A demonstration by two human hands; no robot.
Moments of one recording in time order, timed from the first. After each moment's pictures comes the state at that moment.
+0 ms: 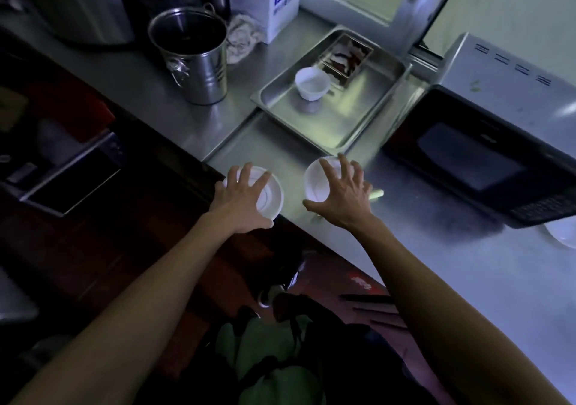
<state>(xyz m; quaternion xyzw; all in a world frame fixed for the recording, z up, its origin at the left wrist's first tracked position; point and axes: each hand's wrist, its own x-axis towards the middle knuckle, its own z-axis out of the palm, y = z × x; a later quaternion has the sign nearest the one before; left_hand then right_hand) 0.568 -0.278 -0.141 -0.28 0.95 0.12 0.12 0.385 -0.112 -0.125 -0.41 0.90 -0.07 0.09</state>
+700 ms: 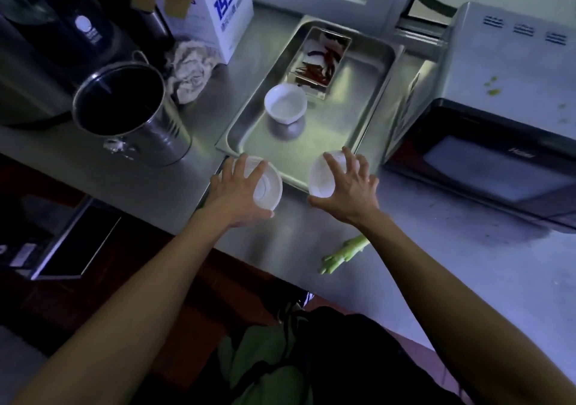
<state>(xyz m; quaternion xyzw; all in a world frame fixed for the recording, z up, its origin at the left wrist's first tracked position) 0.397 -0.395 -0.138 -0.24 0.96 0.08 0.15 0.245 -0.186 -0.153 -0.34 0.93 -0.12 0.12</state>
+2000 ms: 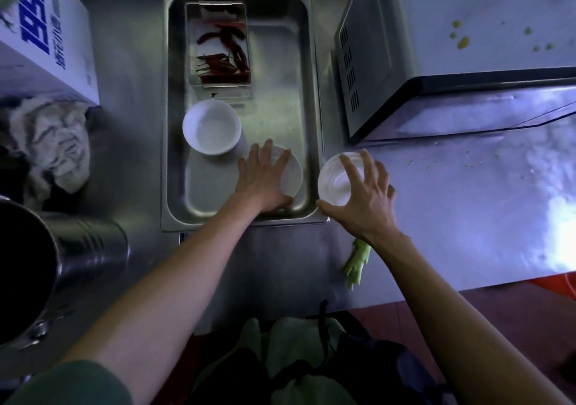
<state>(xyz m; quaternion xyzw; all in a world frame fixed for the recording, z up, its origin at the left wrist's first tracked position) 0.201 -0.413 -0.230 0.05 0.97 0.10 0.23 0.239 -0.193 -0.161 -0.02 0.98 -0.15 0.13</state>
